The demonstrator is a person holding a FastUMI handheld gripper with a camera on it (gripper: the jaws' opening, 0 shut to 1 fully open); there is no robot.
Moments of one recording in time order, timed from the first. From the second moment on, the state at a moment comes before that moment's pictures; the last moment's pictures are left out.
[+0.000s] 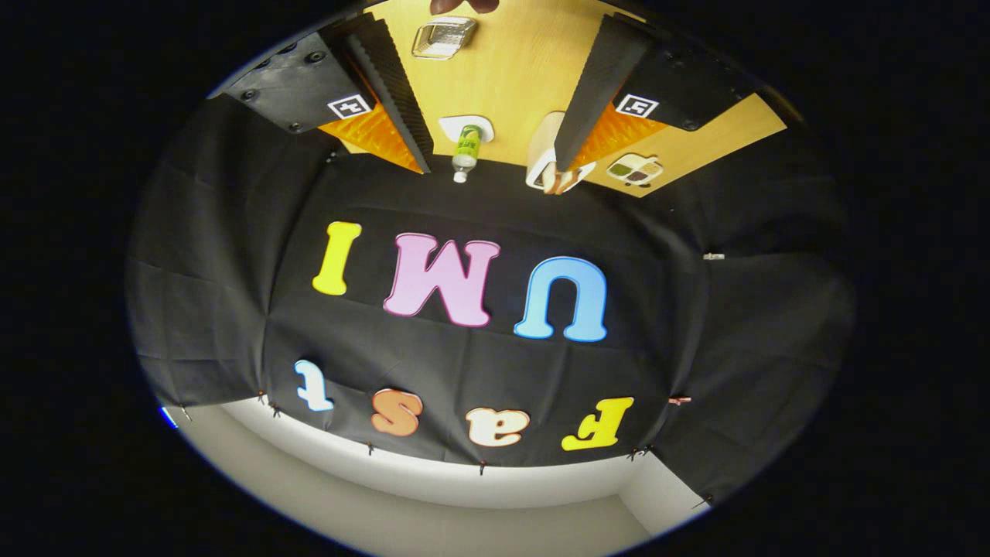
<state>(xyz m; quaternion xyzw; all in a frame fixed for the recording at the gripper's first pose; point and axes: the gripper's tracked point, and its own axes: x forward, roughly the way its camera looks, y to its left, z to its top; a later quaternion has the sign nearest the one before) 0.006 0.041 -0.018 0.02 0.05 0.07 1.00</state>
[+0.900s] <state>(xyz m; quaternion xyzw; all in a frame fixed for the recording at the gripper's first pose) -0.020 0.235 -0.213 -0.04 0.40 0.31 0.87</state>
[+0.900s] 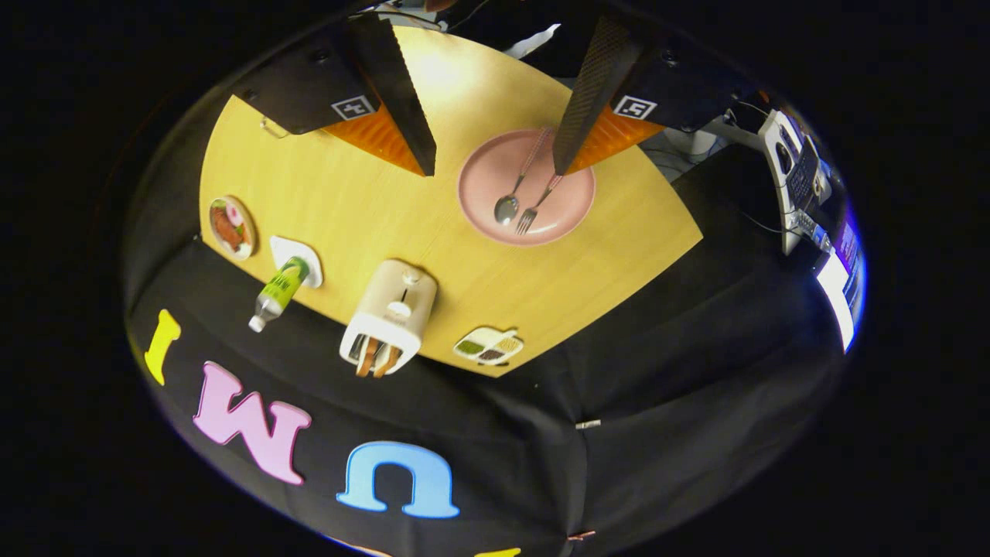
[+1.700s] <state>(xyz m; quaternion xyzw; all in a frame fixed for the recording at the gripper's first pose) -0.028 0.302 -0.364 -0.09 0.53 0.29 0.79</state>
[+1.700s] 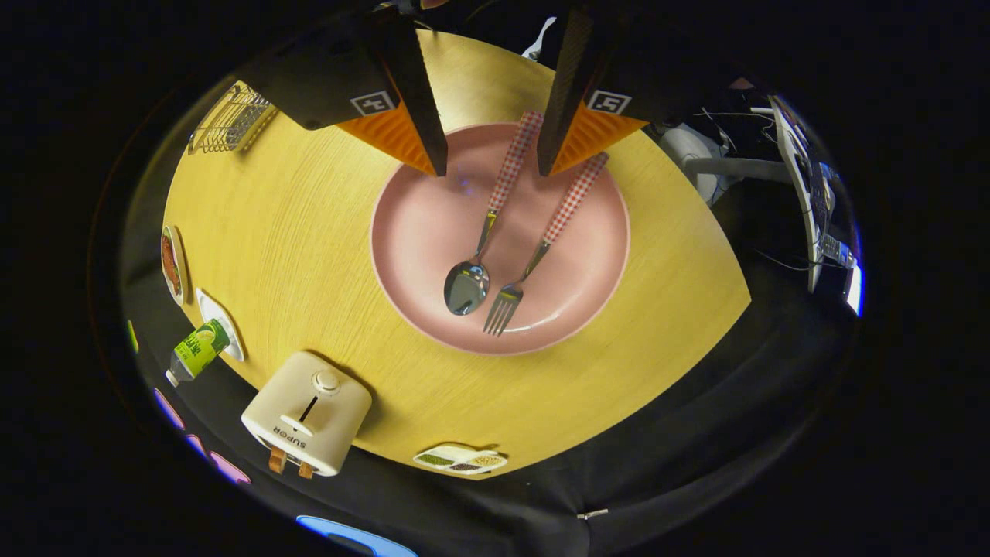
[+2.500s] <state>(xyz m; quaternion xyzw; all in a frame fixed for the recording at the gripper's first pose) -0.017 0.274 -0.328 0.01 0.55 0.28 0.79</state>
